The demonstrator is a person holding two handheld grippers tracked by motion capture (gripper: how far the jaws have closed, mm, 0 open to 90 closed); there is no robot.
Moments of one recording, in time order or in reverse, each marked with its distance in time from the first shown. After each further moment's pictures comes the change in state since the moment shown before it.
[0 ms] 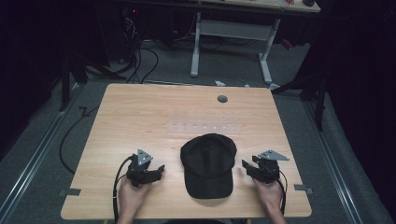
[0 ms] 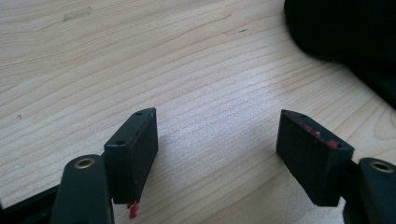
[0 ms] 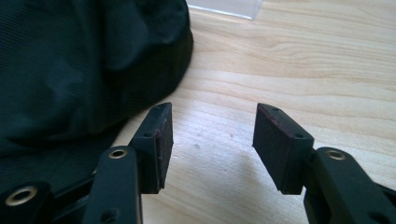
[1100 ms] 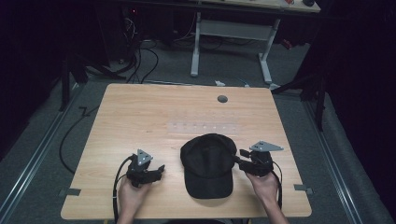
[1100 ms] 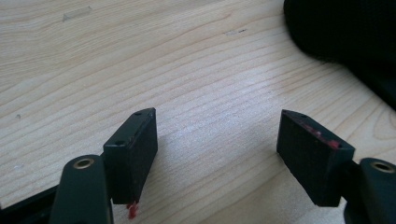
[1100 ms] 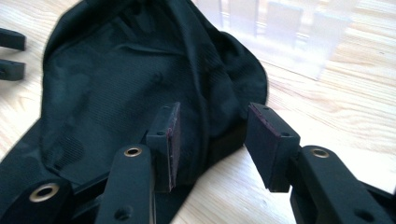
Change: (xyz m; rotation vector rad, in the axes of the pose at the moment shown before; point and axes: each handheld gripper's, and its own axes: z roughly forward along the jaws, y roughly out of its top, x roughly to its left) left arm 0.000 0.000 0.000 0.000 -0.002 -0.002; right arm 0.031 0.047 -0.010 -0.003 0.147 -0.093
